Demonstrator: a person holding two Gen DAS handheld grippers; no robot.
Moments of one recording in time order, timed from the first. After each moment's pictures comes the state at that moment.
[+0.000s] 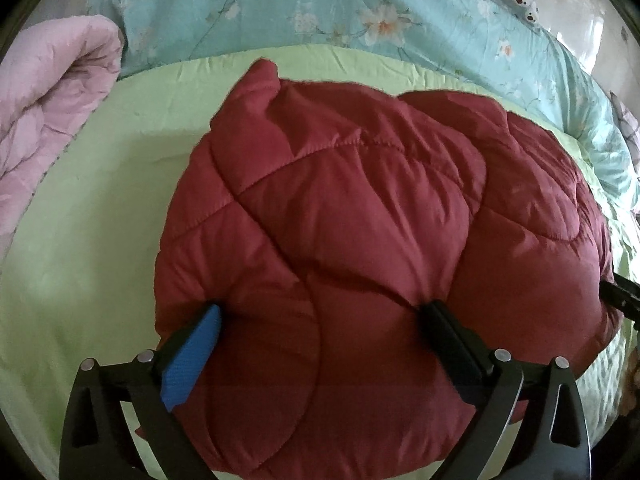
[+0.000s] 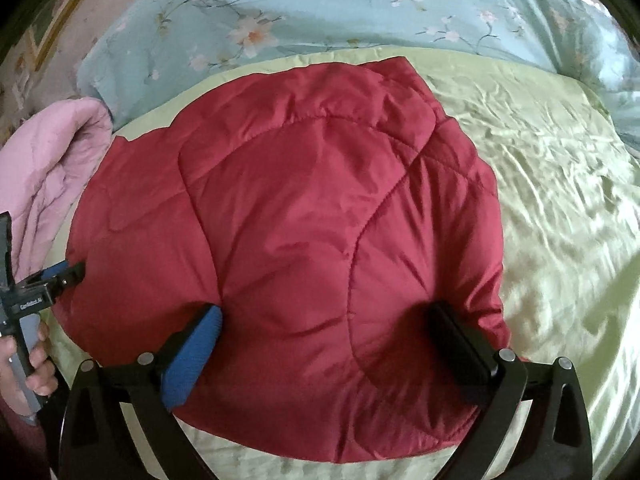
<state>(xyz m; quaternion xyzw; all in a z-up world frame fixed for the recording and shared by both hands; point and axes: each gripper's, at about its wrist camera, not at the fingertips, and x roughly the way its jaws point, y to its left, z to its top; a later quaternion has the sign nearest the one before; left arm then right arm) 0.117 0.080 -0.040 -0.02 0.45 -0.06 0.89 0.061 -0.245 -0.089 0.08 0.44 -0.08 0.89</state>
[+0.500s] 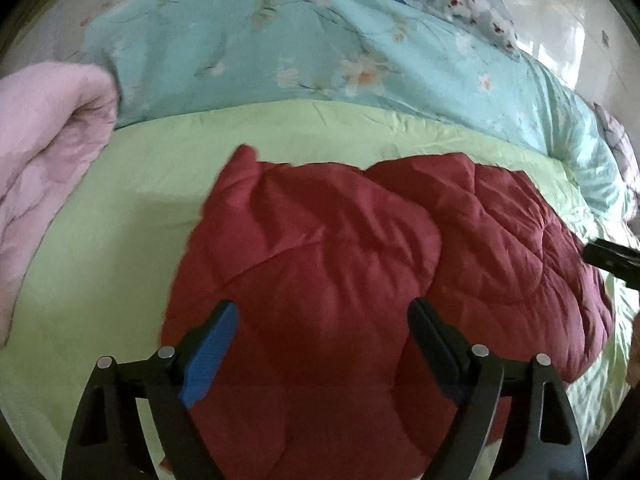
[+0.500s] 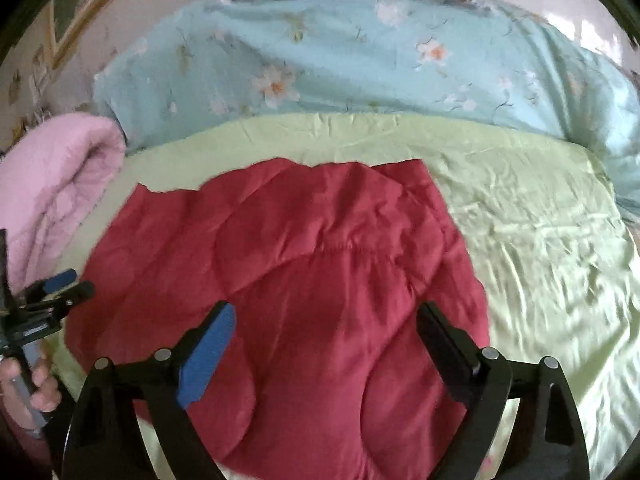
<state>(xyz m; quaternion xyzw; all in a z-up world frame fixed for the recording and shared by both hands) 0.121 0.054 0.001 -0.01 0.41 -0.08 0.91 0.109 -0.234 -0.024 0.04 0.41 -0.06 0.91</state>
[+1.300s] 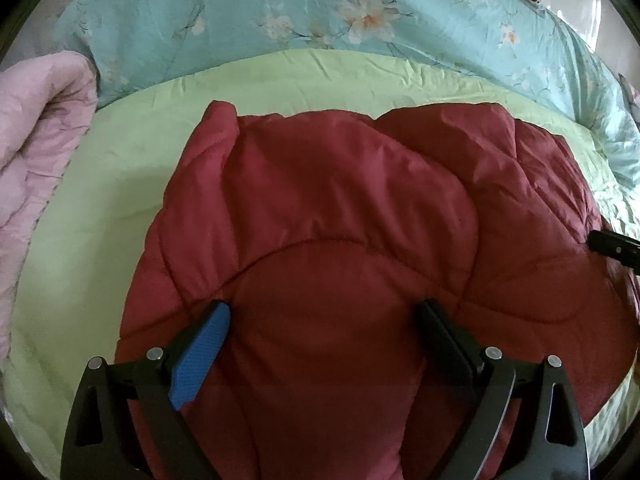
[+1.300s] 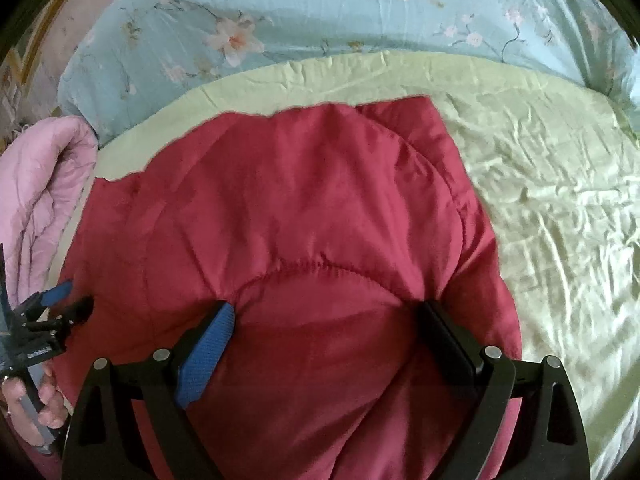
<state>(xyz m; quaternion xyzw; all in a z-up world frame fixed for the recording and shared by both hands) 0.180 0.035 -0.034 0.02 0.47 -0.04 0.88 0.153 -0.272 -0.070 0.09 0.46 -0.06 0.88</state>
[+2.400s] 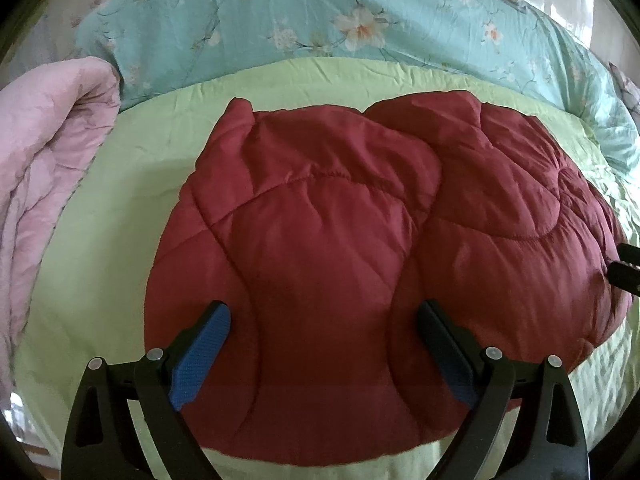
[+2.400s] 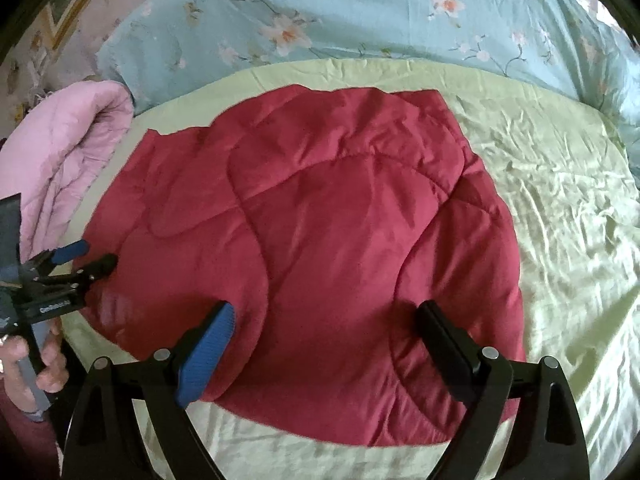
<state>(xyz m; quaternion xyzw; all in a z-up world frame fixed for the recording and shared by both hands) 0.105 0.031 -0.015 0.04 0.45 -0.04 0.89 0.070 -0.221 -0.051 0.06 0.46 -0.04 0.88</state>
